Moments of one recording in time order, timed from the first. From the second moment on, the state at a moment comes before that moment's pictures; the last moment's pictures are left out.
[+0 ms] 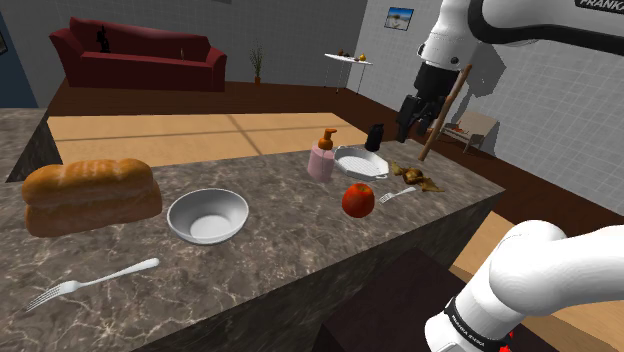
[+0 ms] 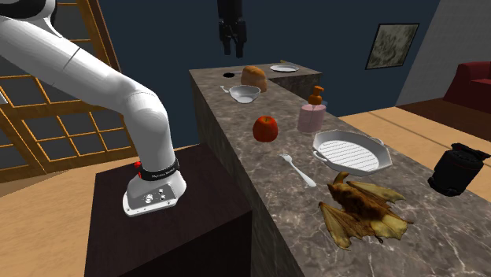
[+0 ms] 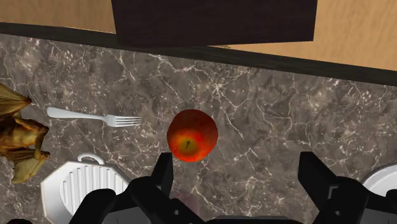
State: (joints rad) arm 0.00 -0.75 0.06 -2.27 0.00 1.54 0.06
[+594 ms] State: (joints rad) arm 0.00 -0.64 -0.04 -2.39 -0.01 1.77 -0.08
